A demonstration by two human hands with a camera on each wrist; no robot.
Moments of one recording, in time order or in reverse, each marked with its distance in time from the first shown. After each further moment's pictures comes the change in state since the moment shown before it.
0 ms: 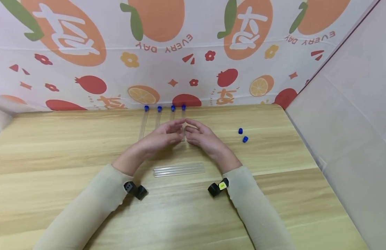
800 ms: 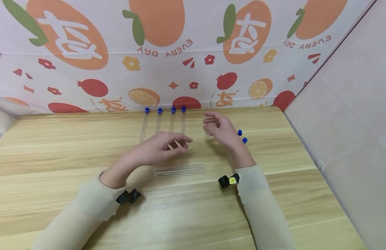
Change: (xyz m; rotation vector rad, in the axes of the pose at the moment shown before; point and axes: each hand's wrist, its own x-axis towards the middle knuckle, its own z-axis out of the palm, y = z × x) left_hand -0.040 0.042 0.017 0.728 -0.124 0.295; right_hand -0.020 -0.037 -0.038 -0.512 0.222 -0.163
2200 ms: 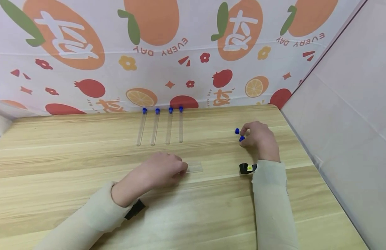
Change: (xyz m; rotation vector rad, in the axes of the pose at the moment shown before) left_hand -0.018 0.028 0.053 0.638 -0.140 -0.007; right_hand -0.031 0.038 -0.097 -0.783 -0.022 0.380
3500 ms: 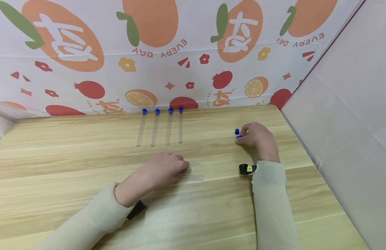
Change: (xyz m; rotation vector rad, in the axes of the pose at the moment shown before) left_hand 0.007 -0.002 0.006 0.056 0.046 -0.010; right_hand 0.001 -0.003 0.003 0.027 0.002 0.008
